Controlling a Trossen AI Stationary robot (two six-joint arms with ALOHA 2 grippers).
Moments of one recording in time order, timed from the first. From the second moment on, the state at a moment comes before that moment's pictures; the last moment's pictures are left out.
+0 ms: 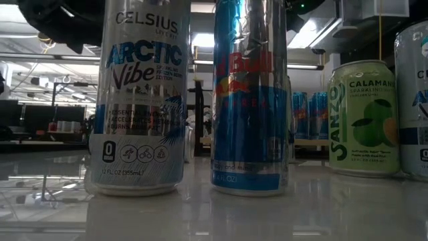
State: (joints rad) left arm 0.10 1.23 0.46 0.66 0.04 -0.49; right arm -0.52 1.67 1.53 -0.62 -0.82 -0.60
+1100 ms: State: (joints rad) left arm 0.21 1.65 0.79 0.64 0.41 -0.42; right arm -0.34 1.67 1.53 -0.66 -0.74 -0.63
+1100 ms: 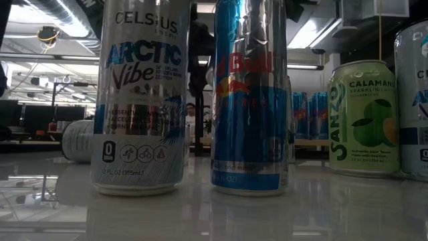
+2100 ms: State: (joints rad) left arm 0.21 1.65 0.79 0.68 0.36 -0.22; right arm -0.30 1.68 1.53 -0.65 -0.72 -0.57
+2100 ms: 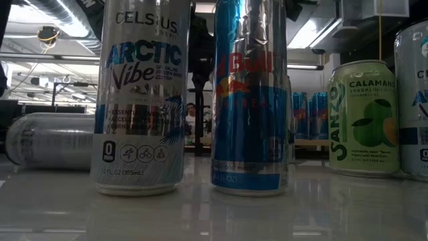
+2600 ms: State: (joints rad) left arm 0.21 1.65 0.79 0.67 0.36 -0.22; right arm -0.29 1.68 1.53 -0.65 -0.65 -0.58
